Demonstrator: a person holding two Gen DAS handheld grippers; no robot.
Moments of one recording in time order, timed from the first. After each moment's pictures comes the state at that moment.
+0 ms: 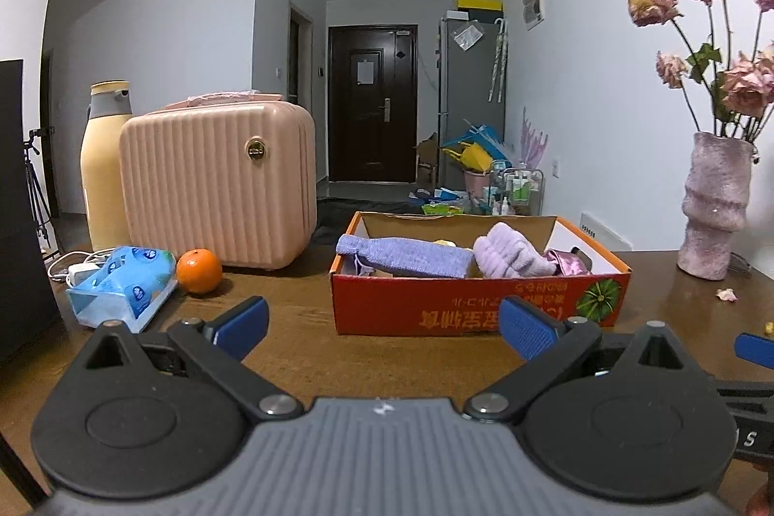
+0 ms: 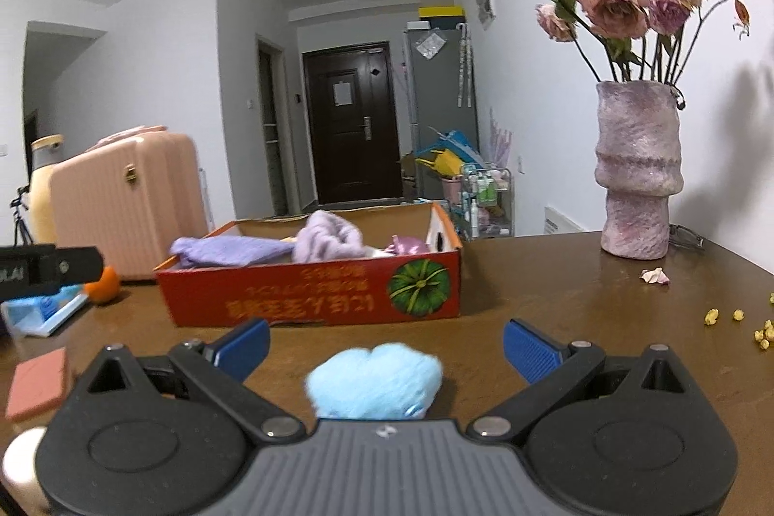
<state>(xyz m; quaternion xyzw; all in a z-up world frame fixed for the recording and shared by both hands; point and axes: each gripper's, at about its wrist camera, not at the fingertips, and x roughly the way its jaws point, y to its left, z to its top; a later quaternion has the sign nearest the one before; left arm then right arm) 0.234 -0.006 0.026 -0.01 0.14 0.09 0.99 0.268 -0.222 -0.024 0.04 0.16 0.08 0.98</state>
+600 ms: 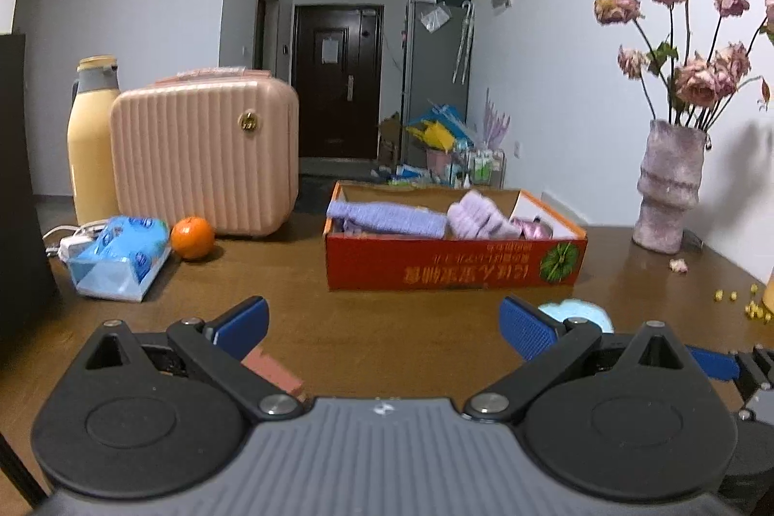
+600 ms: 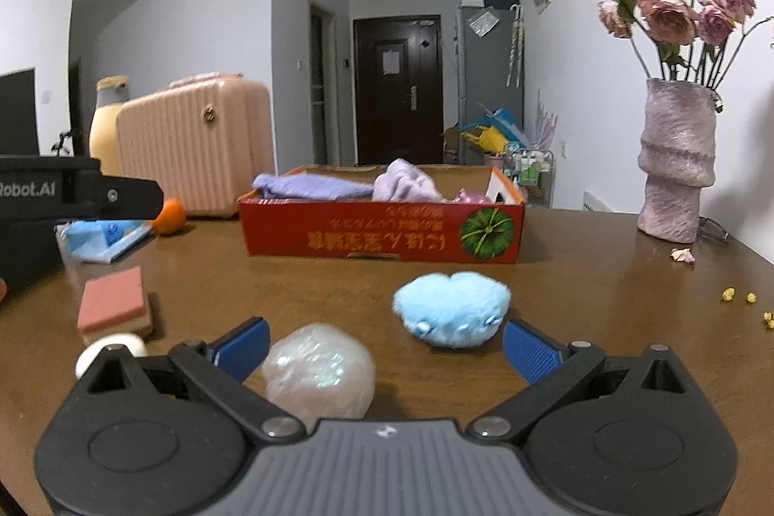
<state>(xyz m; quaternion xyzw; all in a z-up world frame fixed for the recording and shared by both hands) 0.185 0.021 0.024 -0.02 0.18 0.03 0.98 0.204 -0.186 -0.031 -0.01 0.20 0.14 0.97</state>
